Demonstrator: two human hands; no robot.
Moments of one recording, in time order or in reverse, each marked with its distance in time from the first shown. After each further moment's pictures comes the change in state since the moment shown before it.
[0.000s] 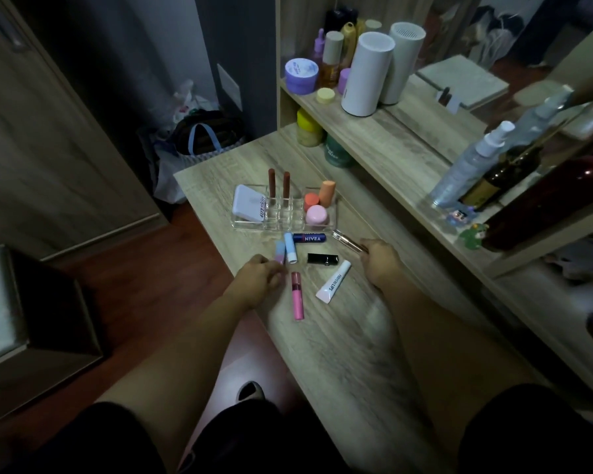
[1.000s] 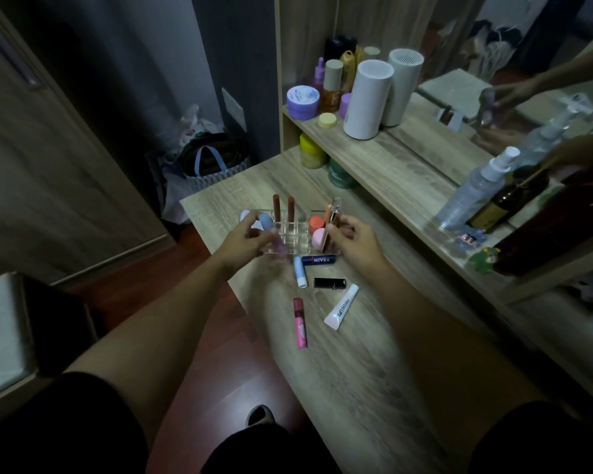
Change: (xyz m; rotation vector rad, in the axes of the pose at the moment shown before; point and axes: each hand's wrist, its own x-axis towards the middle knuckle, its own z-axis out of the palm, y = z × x) left_hand 0.047 0.000 -0.090 -0.835 0.076 -0.059; right_hand 0.030 -0.074 -0.023 0.924 0.002 -0.050
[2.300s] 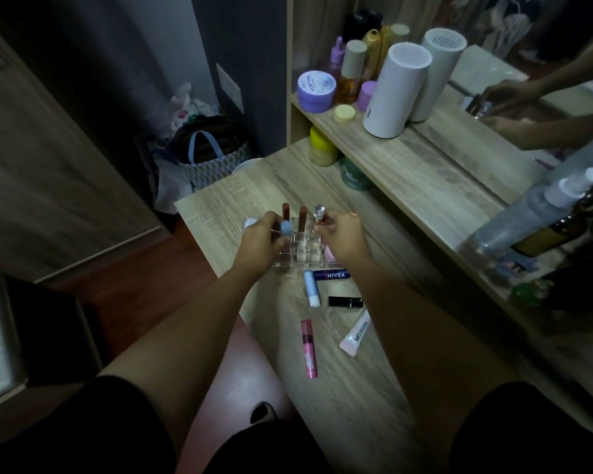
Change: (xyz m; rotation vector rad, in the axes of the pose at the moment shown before) left_hand 0.068 -0.022 0.006 0.454 0.221 0.169; right_hand 0.074 0.001 0.052 -0.428 0.029 0.023
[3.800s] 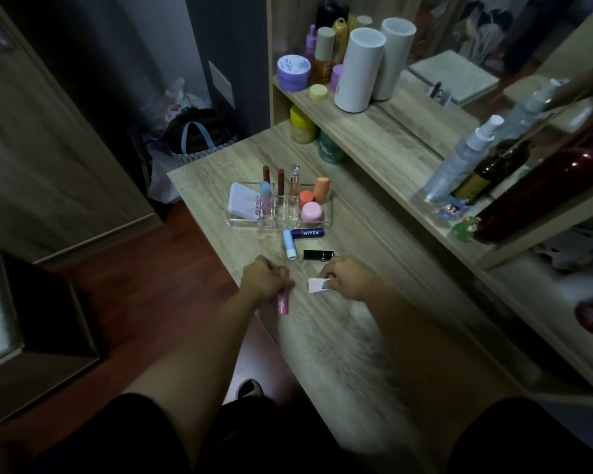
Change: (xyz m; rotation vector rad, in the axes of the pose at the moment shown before) left_hand -0.132 0.005 0.060 -0.053 -0.148 -0.504; right_hand -0.125 0.087 -0.036 -0.711 -0.482 -0.225
